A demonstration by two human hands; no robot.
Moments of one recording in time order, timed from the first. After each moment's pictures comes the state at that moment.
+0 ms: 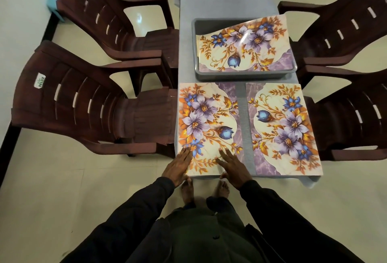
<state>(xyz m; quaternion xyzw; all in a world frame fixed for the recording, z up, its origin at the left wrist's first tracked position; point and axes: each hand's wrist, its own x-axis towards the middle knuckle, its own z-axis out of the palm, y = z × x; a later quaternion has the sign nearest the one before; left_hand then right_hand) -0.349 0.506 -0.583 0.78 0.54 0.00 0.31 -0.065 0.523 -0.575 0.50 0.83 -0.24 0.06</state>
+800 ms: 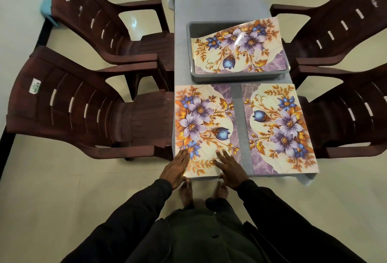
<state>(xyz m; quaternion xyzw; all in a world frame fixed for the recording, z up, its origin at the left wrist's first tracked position) -0.353 0.501 -0.587 0.79 0.53 -0.01 0.30 -0.068 0.518 -0.569 0.50 0.82 -0.27 0.09</state>
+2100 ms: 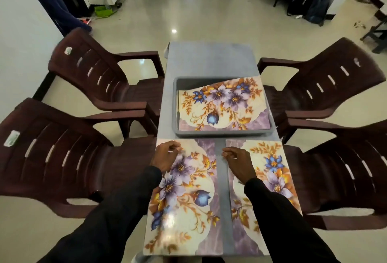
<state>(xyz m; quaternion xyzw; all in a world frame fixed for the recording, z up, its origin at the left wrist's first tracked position) -0.288 0.765 -0.461 0.54 0.67 0.30 0.40 0.007 0.770 -0.463 0.66 0.60 -0.36 -0.27</state>
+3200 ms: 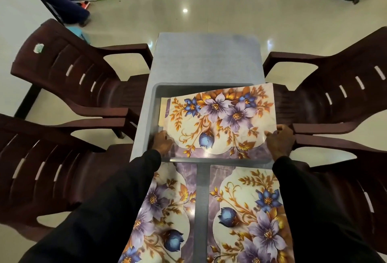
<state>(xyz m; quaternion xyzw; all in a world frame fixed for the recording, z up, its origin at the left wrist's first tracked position) -0.220 0.977 -0.548 0.37 0.78 0.21 0.46 0.170 1.013 -0.468 0.81 0.43 -0.27 -0.30</state>
